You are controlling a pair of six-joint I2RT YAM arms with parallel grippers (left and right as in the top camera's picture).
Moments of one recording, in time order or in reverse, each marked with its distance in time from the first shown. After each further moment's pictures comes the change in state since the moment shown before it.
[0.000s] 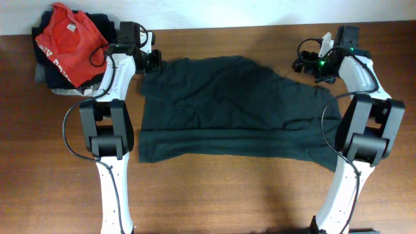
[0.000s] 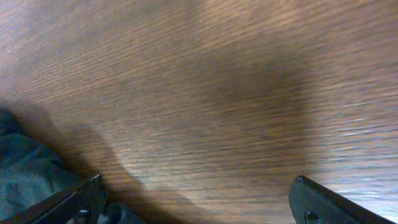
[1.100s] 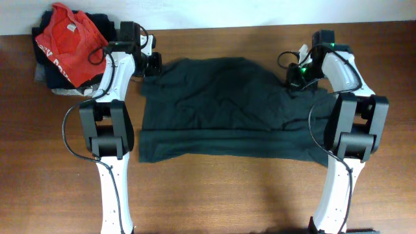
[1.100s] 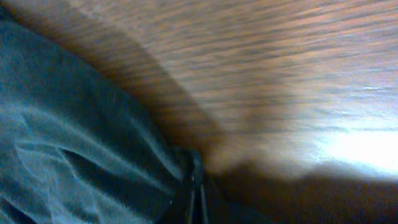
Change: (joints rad) left arm 0.000 0.000 0.039 -0.138 0.007 0.014; right arm 0.100 0.025 0.073 -0.325 0.011 -0.013
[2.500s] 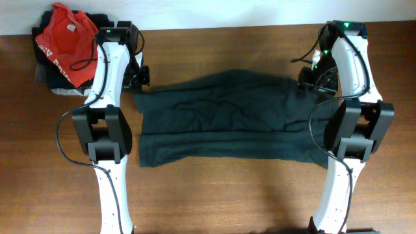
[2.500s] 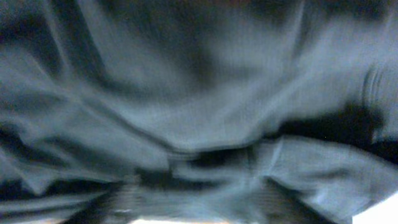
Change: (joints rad) left arm -0.005 -0.092 0.105 -0.612 -0.326 -0.021; right arm 0.001 0.000 0.291 -0.612 0.237 0.049
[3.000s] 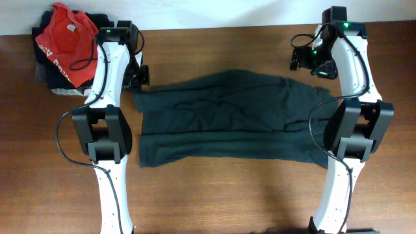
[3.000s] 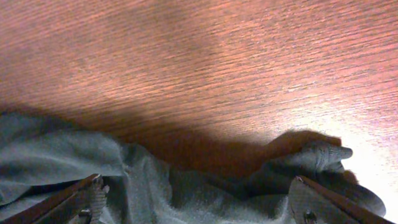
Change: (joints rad) left arm 0.000 0.000 0.000 0.007 -0.009 -0.002; right arm 0.000 0.008 0.000 0.381 0.004 -0.016
